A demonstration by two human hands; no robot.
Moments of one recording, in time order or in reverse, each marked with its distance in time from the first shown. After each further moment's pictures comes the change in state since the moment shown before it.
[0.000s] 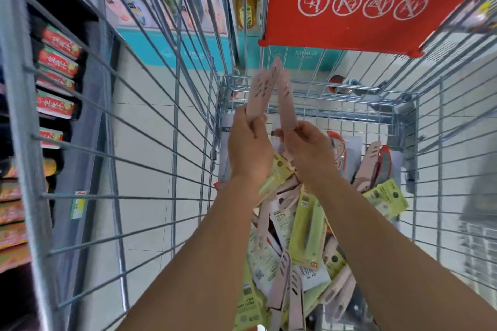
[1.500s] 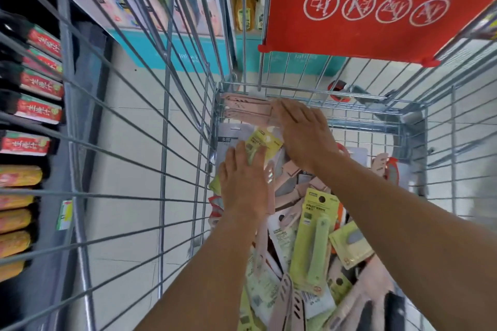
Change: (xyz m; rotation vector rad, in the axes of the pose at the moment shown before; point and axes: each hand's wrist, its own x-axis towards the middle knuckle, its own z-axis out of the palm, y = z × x) left_hand -0.006 -0.059 0.003 0.956 -0.387 0.125; right_hand 0.084 0.015 -0.003 -1.361 -0.138 -0.663
